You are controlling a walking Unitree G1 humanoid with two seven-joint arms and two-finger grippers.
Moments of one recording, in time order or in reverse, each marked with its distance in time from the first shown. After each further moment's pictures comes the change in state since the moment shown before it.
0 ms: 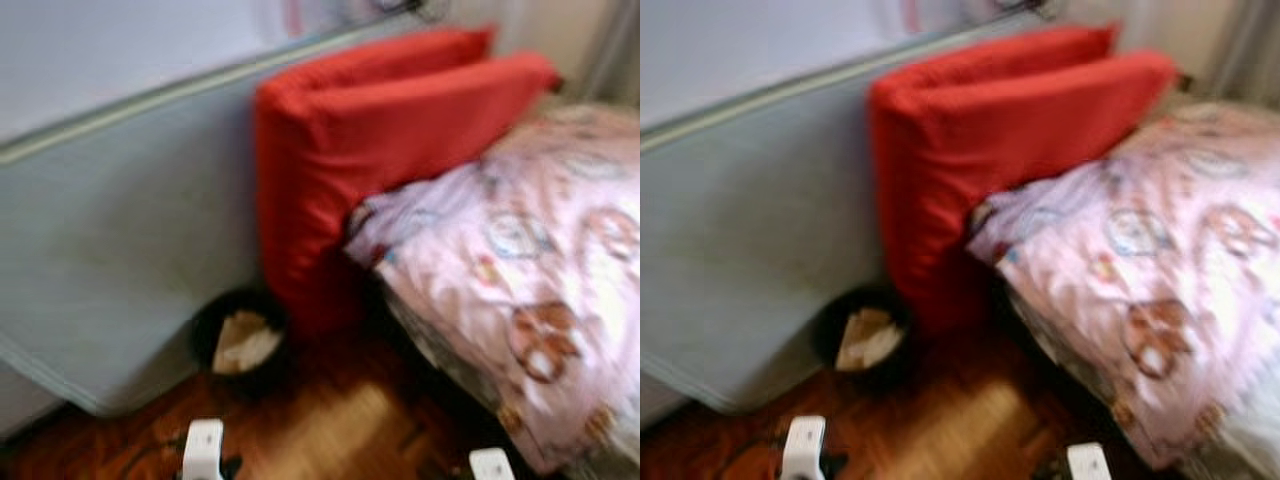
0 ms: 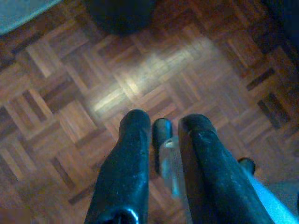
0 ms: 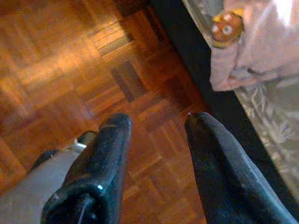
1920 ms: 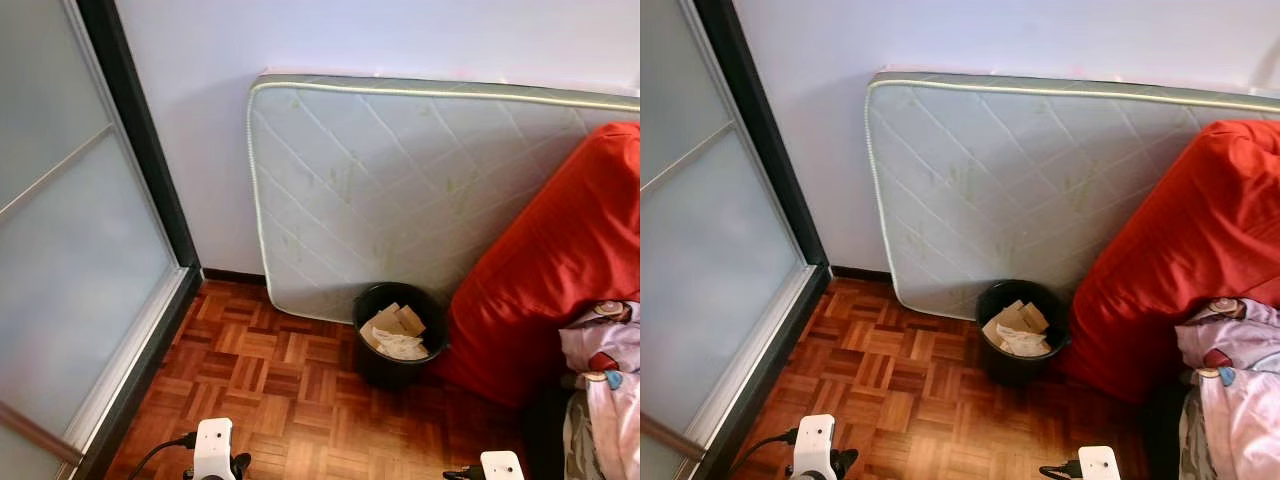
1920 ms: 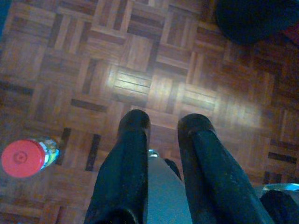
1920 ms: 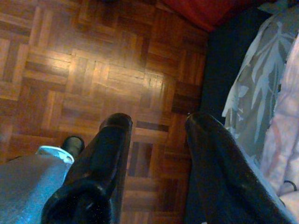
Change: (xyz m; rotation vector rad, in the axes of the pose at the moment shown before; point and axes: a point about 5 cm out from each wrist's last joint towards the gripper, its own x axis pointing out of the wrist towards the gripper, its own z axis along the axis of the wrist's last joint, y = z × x) left arm 0.003 -0.015 -0.002 -0.041 0.012 0.013; right arm 0.000 -0.013 -0.003 0.080 0.014 -0.018
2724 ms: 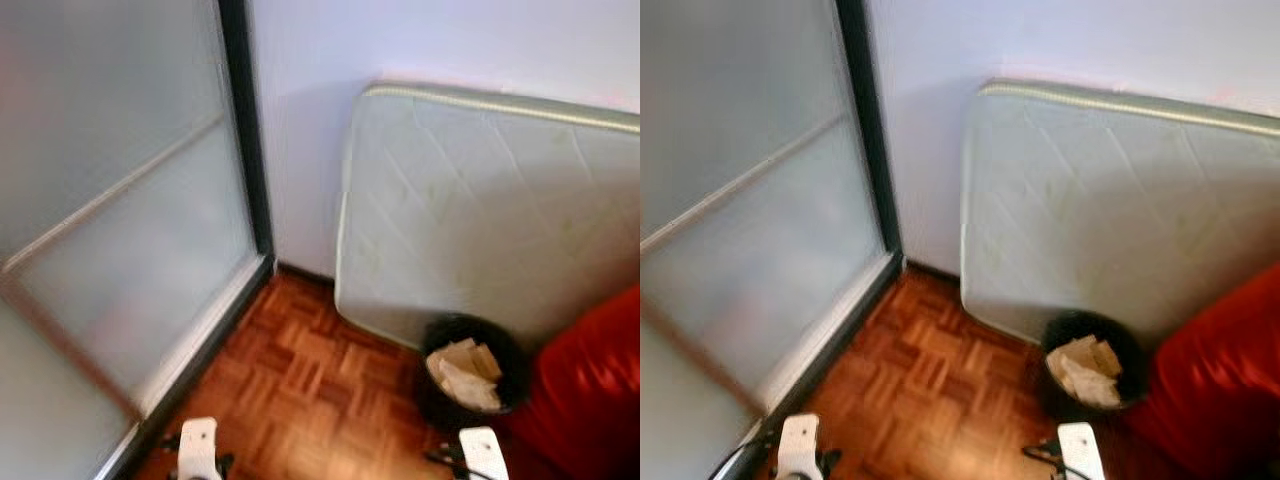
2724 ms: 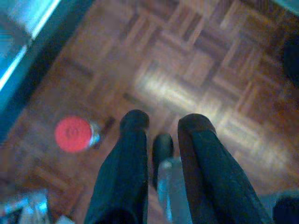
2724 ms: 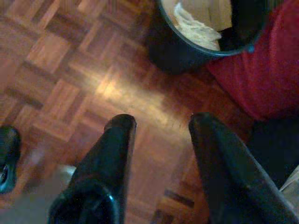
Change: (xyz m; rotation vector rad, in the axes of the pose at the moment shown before) left arm 0.000 0.012 0.006 -0.007 -0.020 0.049; right arm 0.002 0.017 0.019 -0.024 -0.071 0.046
